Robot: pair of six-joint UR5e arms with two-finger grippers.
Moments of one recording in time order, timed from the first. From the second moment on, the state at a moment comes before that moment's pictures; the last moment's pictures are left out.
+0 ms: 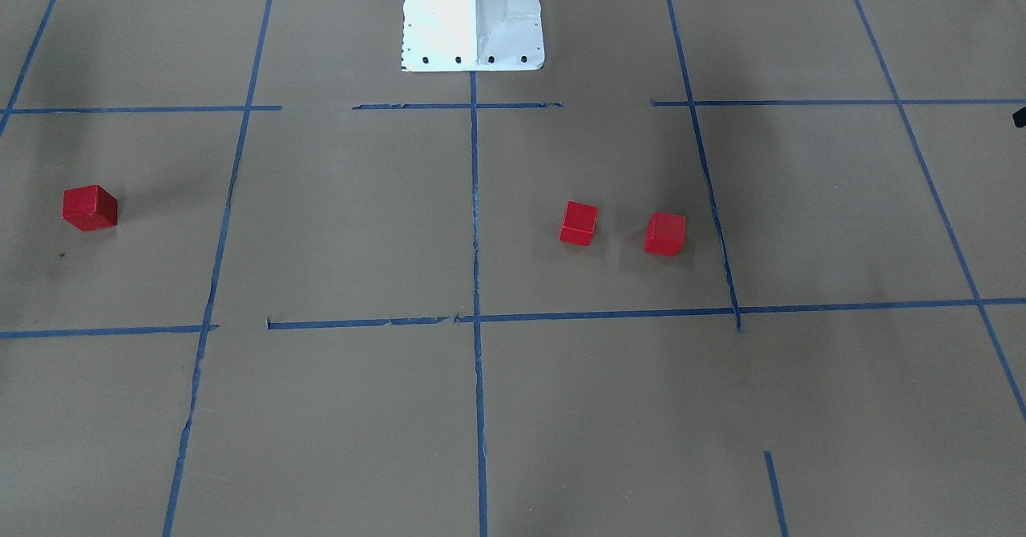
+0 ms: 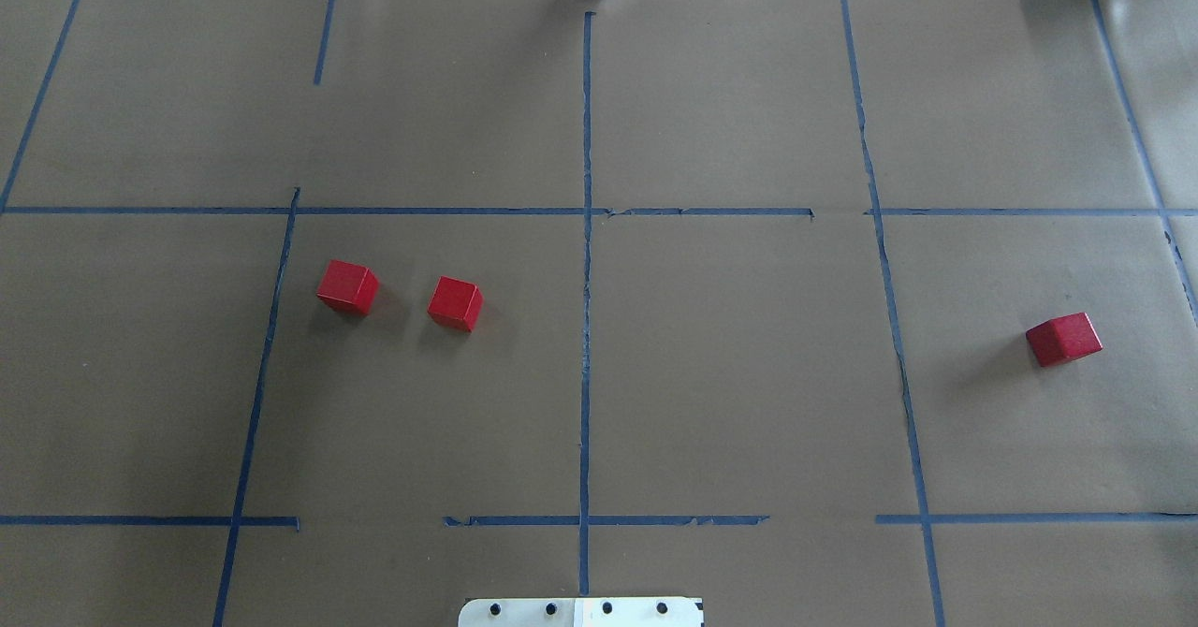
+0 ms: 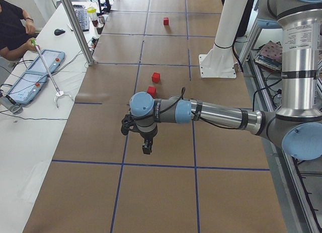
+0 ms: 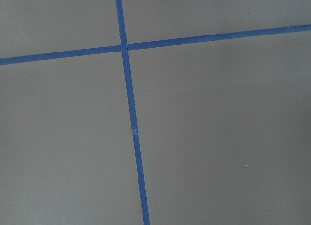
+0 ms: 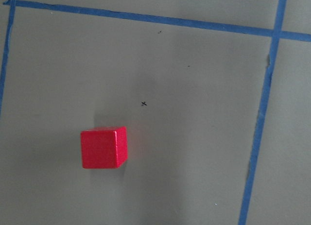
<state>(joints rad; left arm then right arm) -1.51 -1.47 -1.84 -1.42 -2.41 0.08 1.37 -1.79 1.89 -1.44 2.44 0.15</state>
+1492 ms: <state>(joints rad) -1.51 -1.47 -1.84 -1.42 -2.40 0.08 1.00 -1.72 1.74 -1.11 2.27 0.59</state>
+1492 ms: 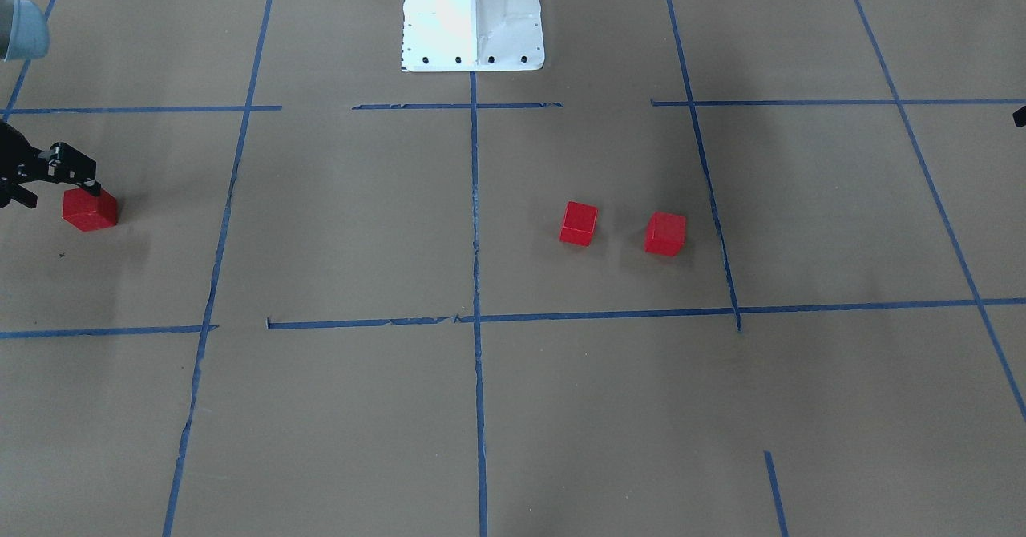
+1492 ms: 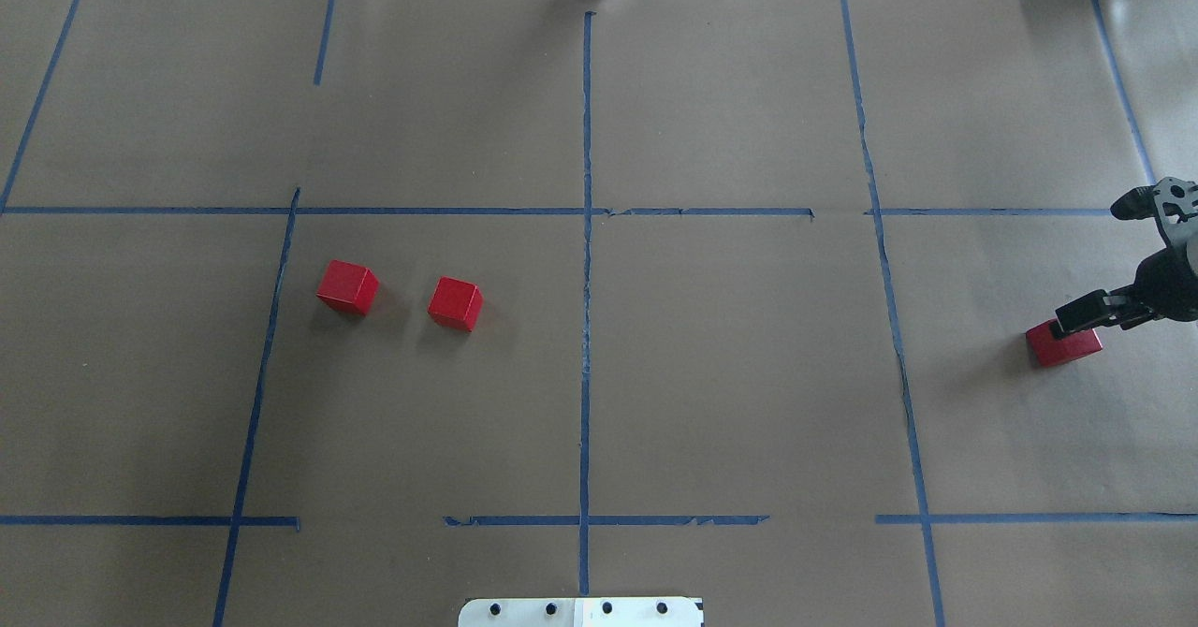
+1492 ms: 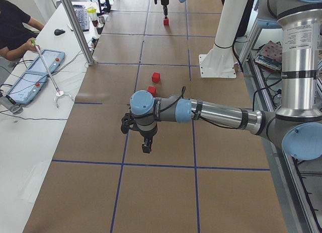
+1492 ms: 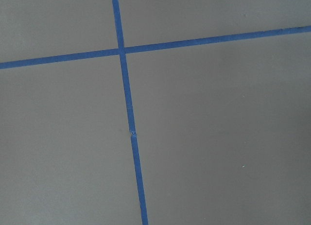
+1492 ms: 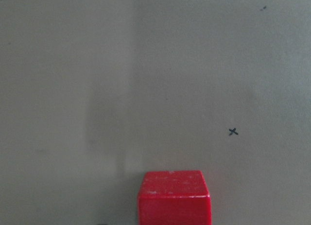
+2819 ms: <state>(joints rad) -1.51 -1.47 -1.85 -1.42 -2.40 0.08 0.94 -1.68 1.73 -1.11 2.22 0.60</state>
